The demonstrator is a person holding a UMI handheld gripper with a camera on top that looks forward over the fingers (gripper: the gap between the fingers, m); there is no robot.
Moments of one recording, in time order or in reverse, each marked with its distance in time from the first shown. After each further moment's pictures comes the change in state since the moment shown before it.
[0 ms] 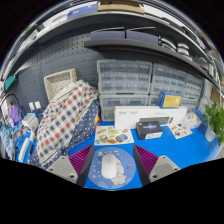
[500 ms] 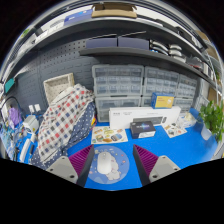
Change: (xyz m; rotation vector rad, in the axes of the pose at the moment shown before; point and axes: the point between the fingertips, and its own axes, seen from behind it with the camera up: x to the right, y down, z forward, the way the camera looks) arm 0.023 -0.001 -0.038 0.020 0.017 0.018
